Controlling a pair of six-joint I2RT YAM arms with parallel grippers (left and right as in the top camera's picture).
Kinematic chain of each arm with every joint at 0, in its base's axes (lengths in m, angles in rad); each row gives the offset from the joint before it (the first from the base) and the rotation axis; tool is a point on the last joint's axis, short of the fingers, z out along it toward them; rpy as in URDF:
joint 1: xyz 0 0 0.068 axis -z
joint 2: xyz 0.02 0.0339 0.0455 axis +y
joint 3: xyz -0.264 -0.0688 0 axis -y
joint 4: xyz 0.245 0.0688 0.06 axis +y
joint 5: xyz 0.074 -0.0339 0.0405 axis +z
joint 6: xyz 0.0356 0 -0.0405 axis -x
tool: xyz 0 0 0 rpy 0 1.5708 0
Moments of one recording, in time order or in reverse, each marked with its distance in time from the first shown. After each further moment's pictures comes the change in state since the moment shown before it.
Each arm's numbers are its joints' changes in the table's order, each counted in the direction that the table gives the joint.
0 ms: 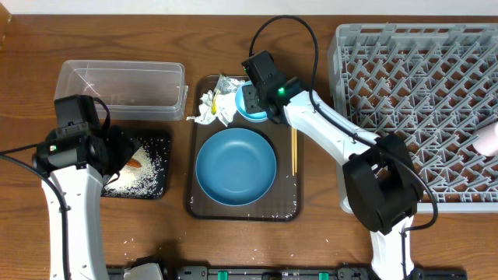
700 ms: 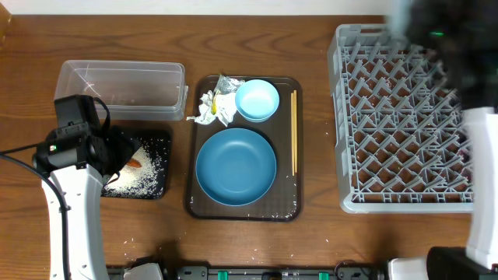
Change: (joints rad) left arm 0.000 0.000 0.000 0.000 0.000 0.000; right arm 0.656 -0.517 0.313 0.439 -0.032 0.057
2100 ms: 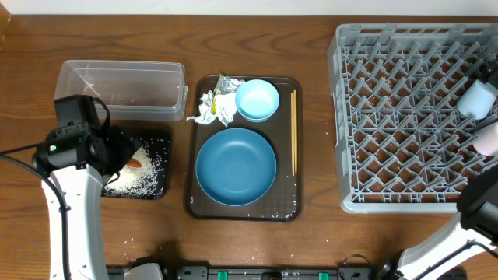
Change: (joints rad) left arm 0.000 0.000 0.000 0.000 0.000 0.000; right arm 0.503 0.392 -0.077 -0.026 0.167 0.071
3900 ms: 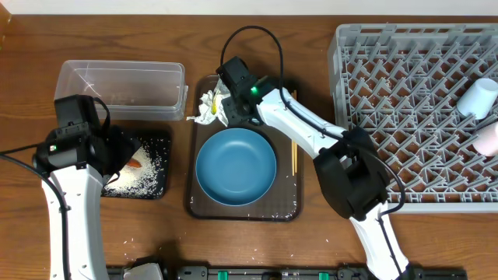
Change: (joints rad) left arm 0.000 0.000 0.000 0.000 0.000 0.000; right arm -1.236 0.318 -0.015 -0.257 -0.068 -0.055
